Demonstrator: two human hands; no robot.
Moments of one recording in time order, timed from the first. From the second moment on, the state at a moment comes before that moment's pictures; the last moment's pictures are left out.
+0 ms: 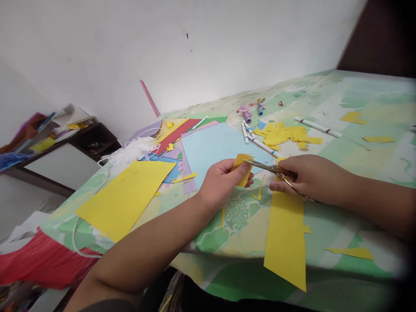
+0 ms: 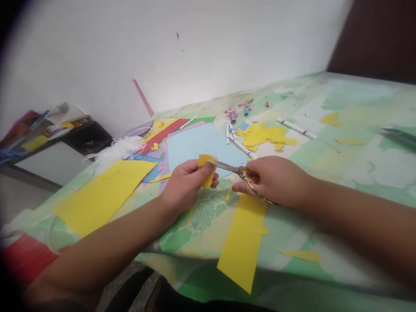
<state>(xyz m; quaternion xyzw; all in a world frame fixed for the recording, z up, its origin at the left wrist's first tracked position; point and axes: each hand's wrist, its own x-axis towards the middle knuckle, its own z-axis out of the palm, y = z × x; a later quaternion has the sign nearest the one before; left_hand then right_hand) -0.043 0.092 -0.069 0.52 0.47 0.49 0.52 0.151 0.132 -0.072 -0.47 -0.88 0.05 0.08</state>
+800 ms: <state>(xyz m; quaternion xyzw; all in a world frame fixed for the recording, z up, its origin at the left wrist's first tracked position) -0.041 0.087 -0.066 0.58 0.48 0.47 0.47 0.147 0.128 -0.071 -0.46 -0.88 0.05 0.09</state>
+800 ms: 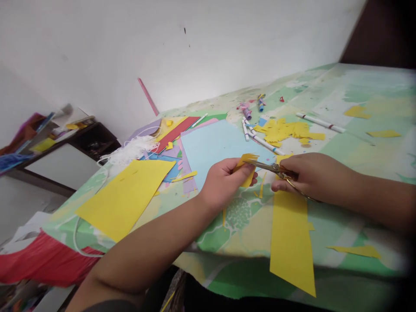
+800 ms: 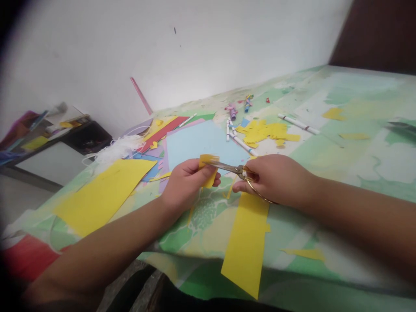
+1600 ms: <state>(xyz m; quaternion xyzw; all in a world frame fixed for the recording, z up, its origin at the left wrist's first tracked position) -0.041 0.087 -0.065 0.51 0.48 0.49 0.52 0.149 0.129 -0.071 -0.46 -0.88 0.07 0.08</state>
